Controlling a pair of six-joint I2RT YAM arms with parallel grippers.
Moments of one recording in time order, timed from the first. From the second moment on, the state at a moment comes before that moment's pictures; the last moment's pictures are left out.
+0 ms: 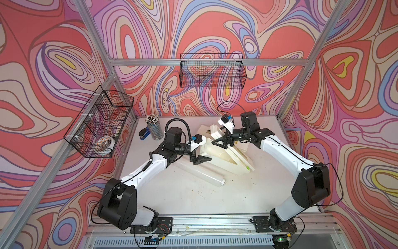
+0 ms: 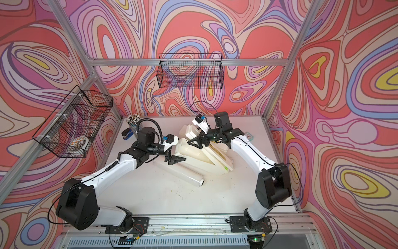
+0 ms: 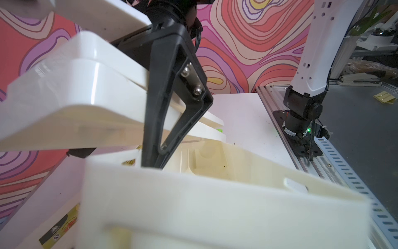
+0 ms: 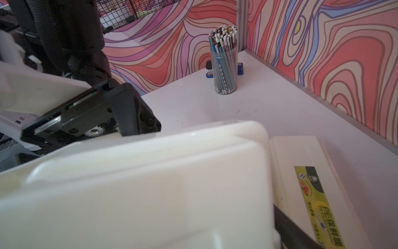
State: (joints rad) left arm -0.41 1.41 0.96 0.01 1.05 0.48; right arm 0.38 1.62 1.39 -0.39 -0.84 -0.30
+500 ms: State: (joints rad) left arm -0.35 1.41 0.86 0.20 1.01 0.34; right arm 0.38 1.56 1.46 -0.53 -0.51 -0.32
